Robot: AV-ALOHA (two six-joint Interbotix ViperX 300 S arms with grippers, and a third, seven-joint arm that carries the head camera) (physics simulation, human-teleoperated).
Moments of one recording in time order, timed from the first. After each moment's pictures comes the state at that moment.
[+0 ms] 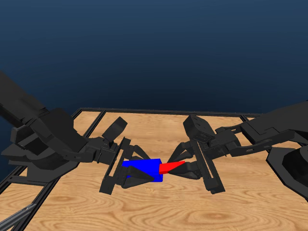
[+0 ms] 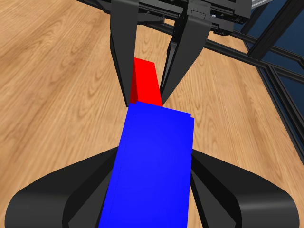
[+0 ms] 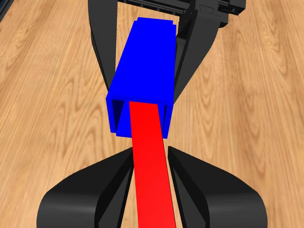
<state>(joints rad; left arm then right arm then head) -0.31 -0.05 1.00 -0.43 -0.61 -0.08 0.13 0.09 0.56 0.04 0.00 0.04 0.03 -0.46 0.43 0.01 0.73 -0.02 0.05</state>
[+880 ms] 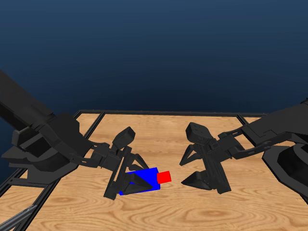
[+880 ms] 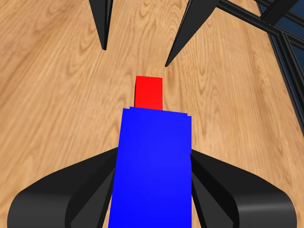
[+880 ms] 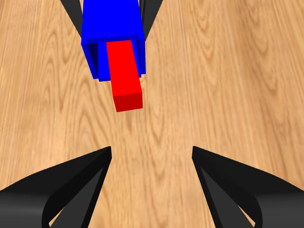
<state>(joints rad) -0.30 0.01 0.95 -0.37 -0.46 -0.20 0.14 0.05 0.66 0.01 0.11 0.25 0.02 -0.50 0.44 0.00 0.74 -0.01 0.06</state>
